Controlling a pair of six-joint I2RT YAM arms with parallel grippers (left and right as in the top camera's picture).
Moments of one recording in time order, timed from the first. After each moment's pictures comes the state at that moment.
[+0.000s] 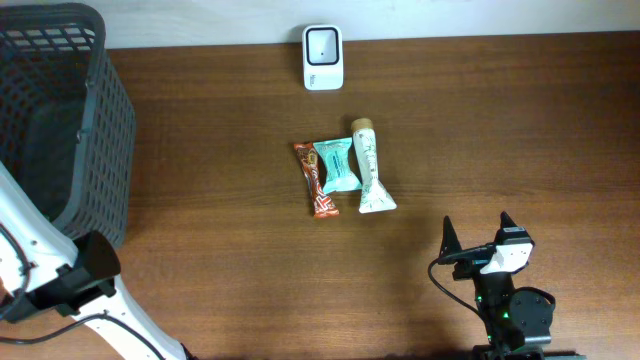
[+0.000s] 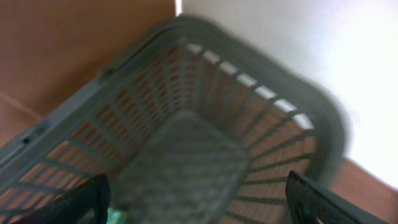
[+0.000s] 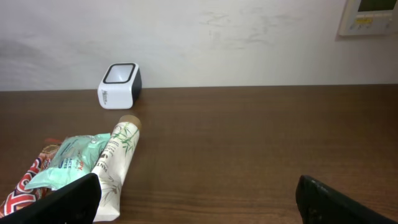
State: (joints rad) left arm 0.47 2.16 2.94 -1.47 -0.11 -0.20; right arm 0.01 0.02 0.01 -0.07 -0.05 0.05
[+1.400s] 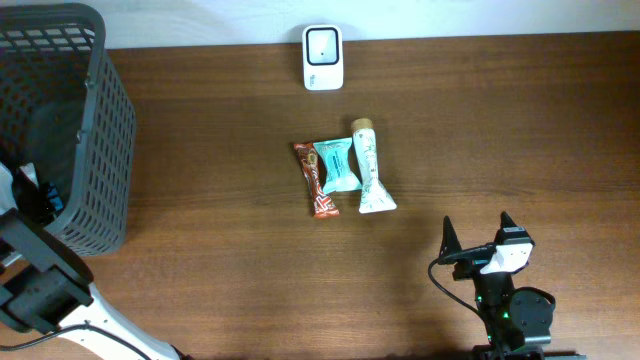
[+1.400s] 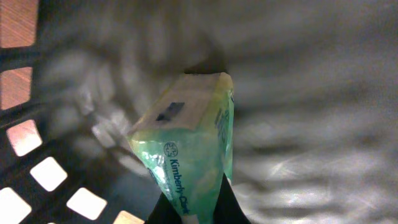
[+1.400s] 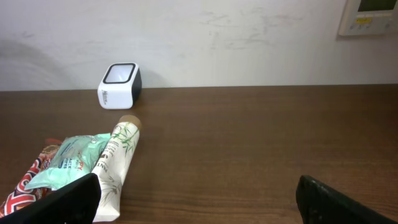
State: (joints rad) left arm 0.69 2.17 1.78 -1.14 -0.20 0.17; right arm 0.01 0.02 0.01 -0.07 -0.05 0.05
